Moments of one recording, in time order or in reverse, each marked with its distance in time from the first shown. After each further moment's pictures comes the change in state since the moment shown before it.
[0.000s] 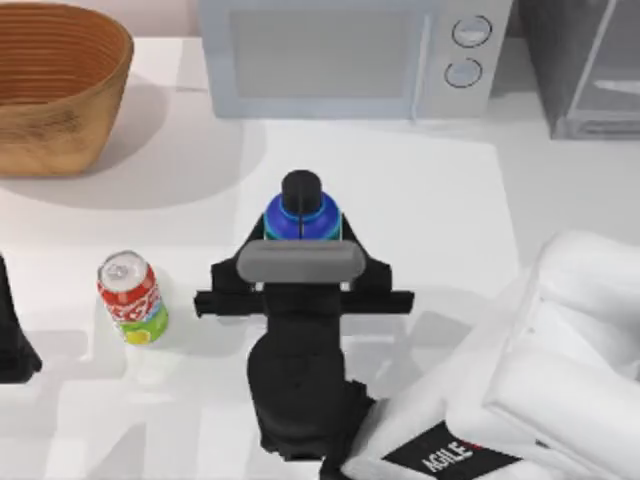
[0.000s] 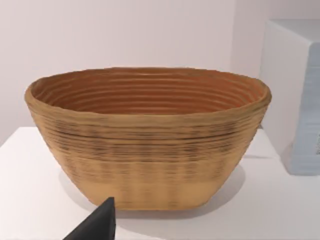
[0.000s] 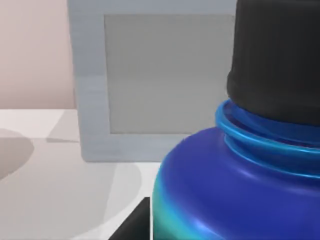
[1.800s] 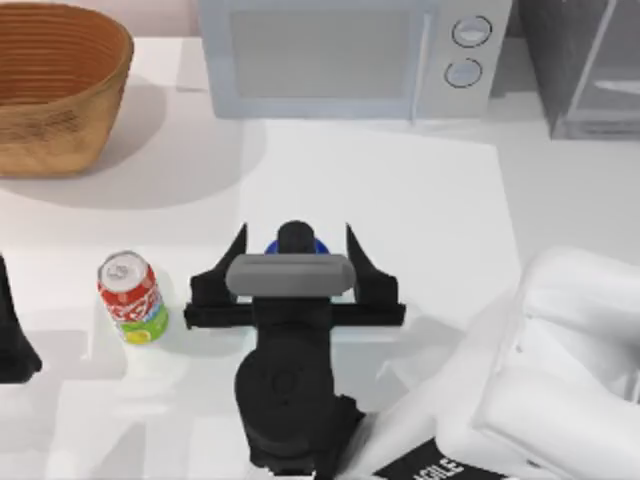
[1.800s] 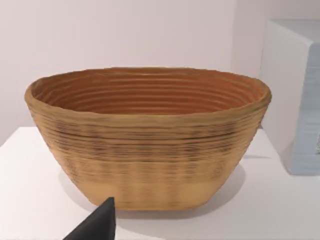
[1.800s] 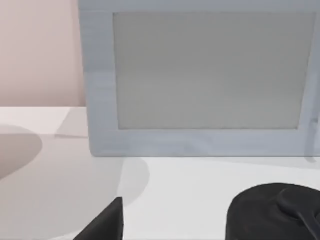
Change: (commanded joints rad) left arm 0.000 0.000 0.000 0.000 0.000 0.000; right arm 0.030 0.008 0.007 0.003 0.028 -0.001
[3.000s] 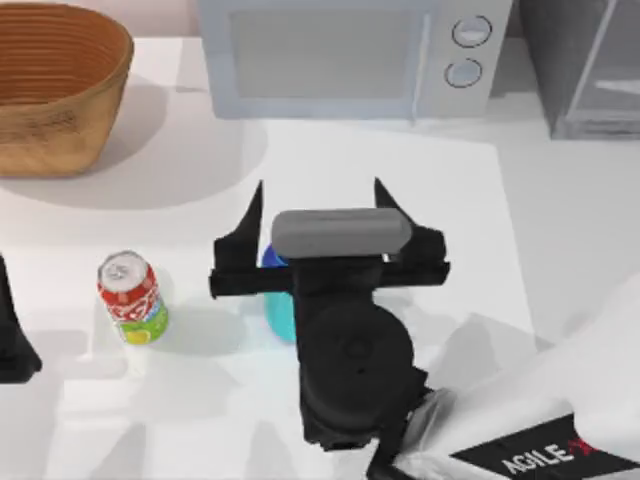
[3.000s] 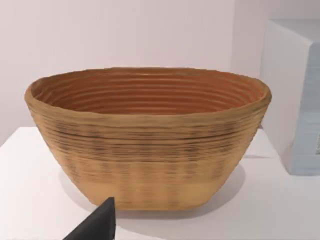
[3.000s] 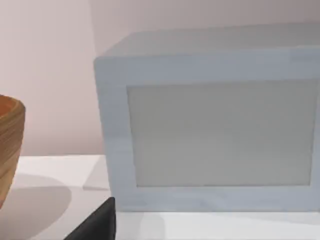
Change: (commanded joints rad) left arm 0.000 0.000 0.000 0.000 0.000 0.000; right arm -0.046 -0.236 -0.151 -0.001 -0.137 0.001
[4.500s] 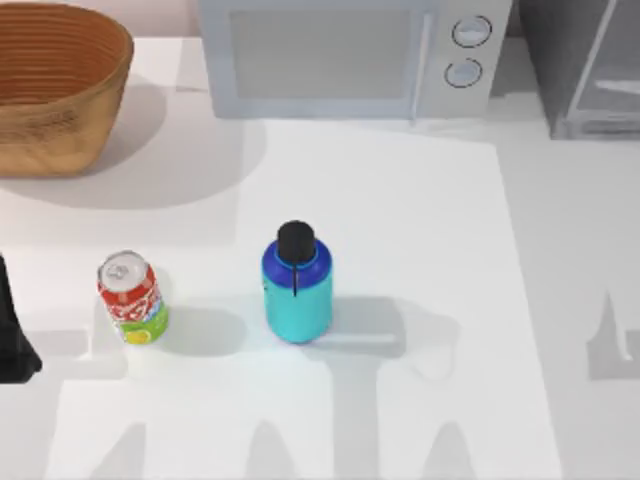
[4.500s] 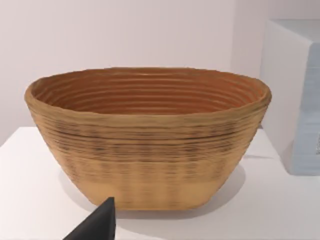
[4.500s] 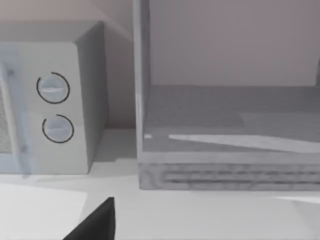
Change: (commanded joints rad) left arm 0.000 0.000 0.000 0.000 0.000 0.000; right arm -1.087 -2.035 -0.848 -1.256 -1.032 -0.019
